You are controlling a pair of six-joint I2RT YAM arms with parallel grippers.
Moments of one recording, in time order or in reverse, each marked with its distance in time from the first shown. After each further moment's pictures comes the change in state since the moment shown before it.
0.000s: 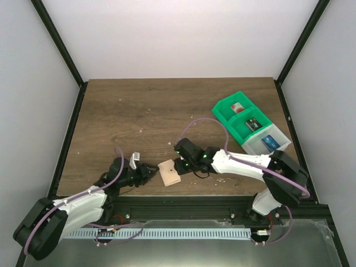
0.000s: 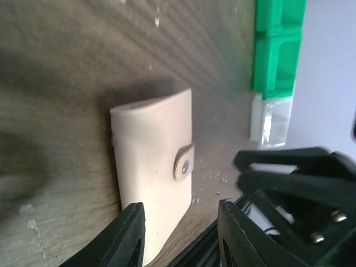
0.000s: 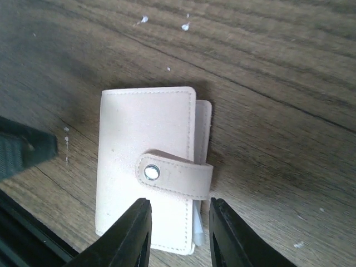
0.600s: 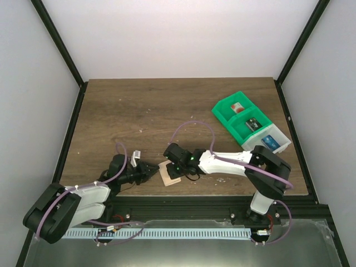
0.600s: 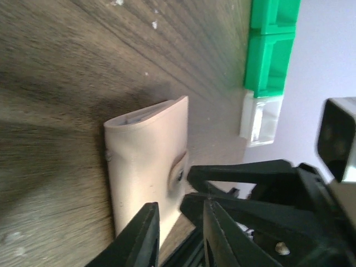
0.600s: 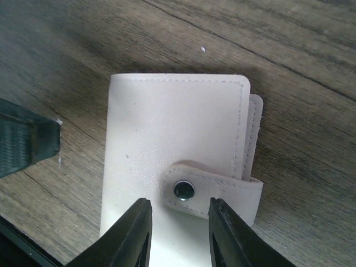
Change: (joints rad) left arm 0.106 0.173 0.003 0.180 0.134 -0.018; right arm 0.084 0.161 0.098 -0.010 0.031 0.009
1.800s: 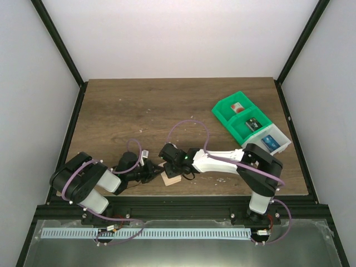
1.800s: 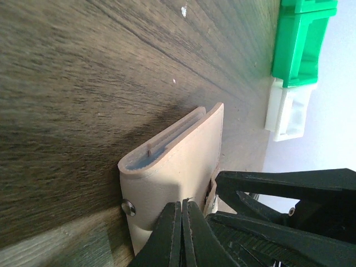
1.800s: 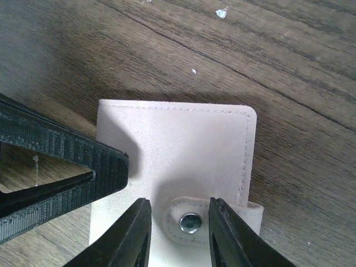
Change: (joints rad) left arm -0.052 0.431 0.068 0.314 -0.002 0.048; right arm 0.013 0.083 0.066 -0.028 0.077 -0.013
